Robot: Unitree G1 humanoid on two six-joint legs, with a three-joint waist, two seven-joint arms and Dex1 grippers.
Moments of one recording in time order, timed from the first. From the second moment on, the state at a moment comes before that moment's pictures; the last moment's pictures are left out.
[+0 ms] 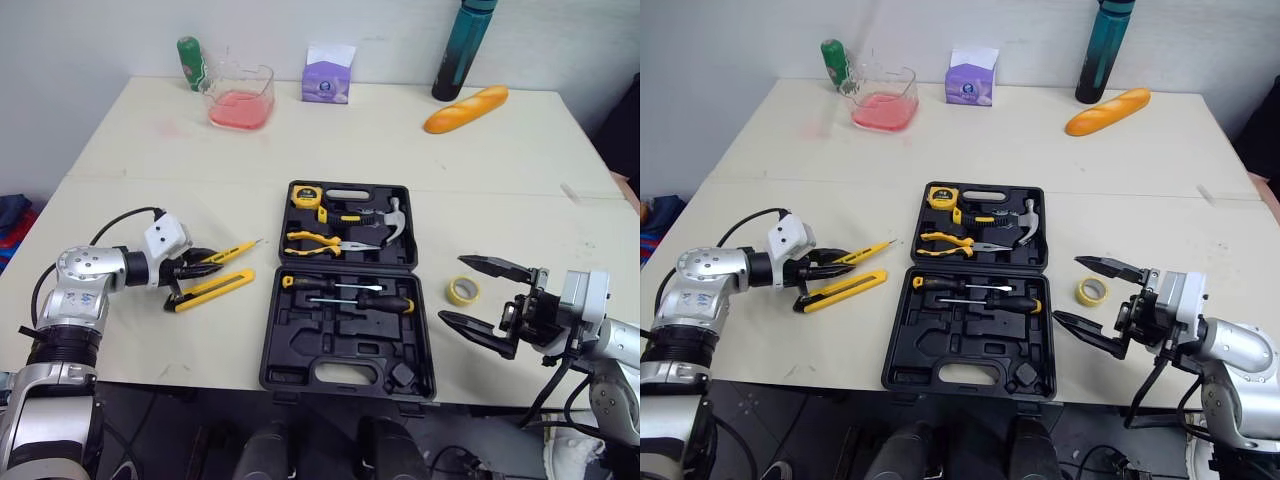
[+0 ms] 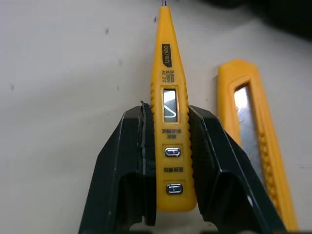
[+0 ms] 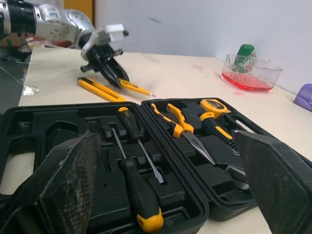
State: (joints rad) left arm -0.59 0.78 0.03 0.50 -0.16 0.00 -1.14; right arm 0.00 -0.66 -0.31 -0.21 0.62 -0.05 1.22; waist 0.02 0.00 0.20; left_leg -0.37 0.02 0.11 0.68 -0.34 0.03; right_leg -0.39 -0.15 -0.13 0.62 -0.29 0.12
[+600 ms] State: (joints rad) left arm -0.53 0.85 -0.07 -0.23 -0.33 0.39 -1.22; right arm -0.05 -0.72 -0.33 -0.19 0.62 -0.02 1.18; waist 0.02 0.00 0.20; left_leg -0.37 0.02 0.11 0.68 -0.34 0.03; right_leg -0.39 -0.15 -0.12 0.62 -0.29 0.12
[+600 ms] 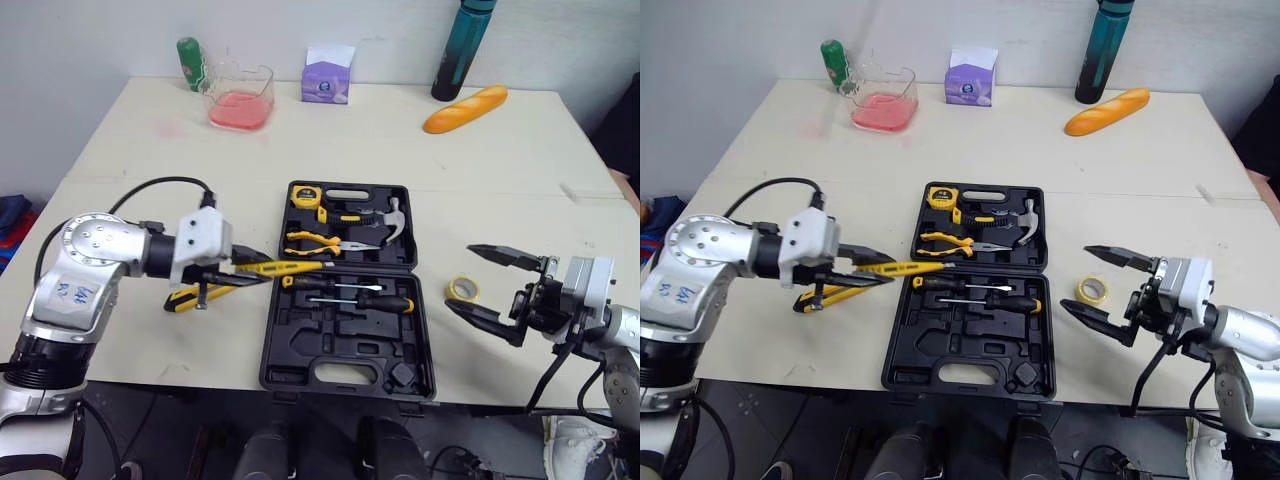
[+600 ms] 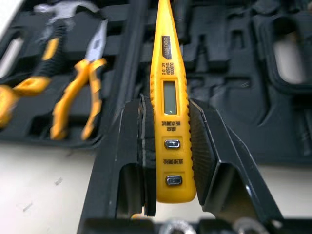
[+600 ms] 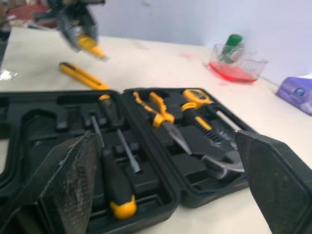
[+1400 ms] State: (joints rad) left arm -0.66 0.76 -0.42 -0.31 -0.15 0.72 -1.11; right arm -0.02 -0.75 -0.28 -0.27 0.61 0.07 1.20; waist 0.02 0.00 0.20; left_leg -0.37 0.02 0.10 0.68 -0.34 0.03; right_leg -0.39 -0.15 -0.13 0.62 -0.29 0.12
